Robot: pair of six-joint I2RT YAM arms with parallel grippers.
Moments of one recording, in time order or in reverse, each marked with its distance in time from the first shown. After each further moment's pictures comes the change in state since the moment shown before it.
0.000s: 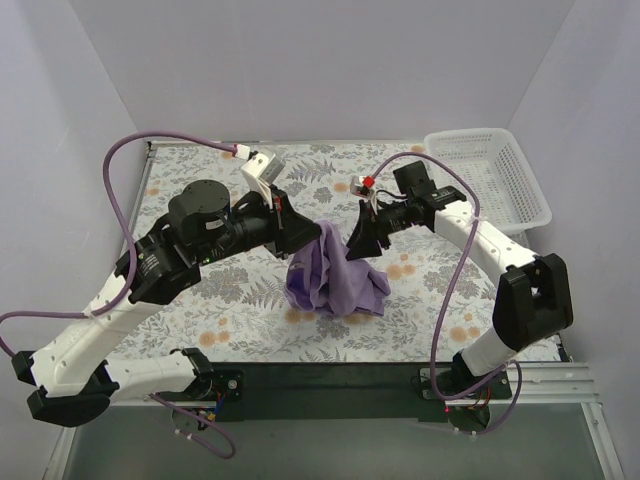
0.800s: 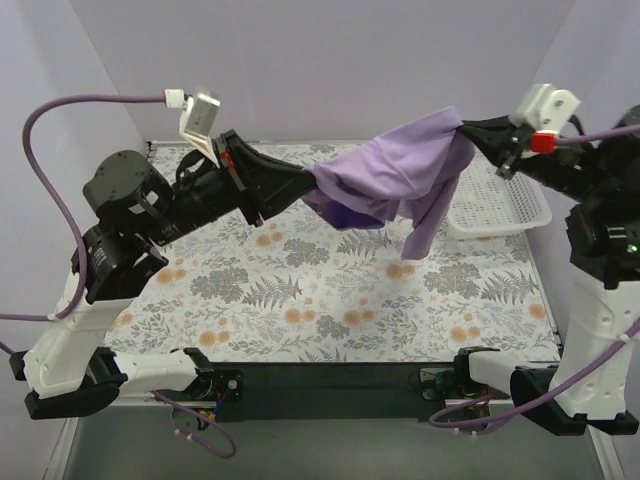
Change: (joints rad) left arm 0.000 0.043 0.285 0.114 0.062 -0.066; right arm -0.300 -0.374 0.741 -0.161 0.314 -0.057
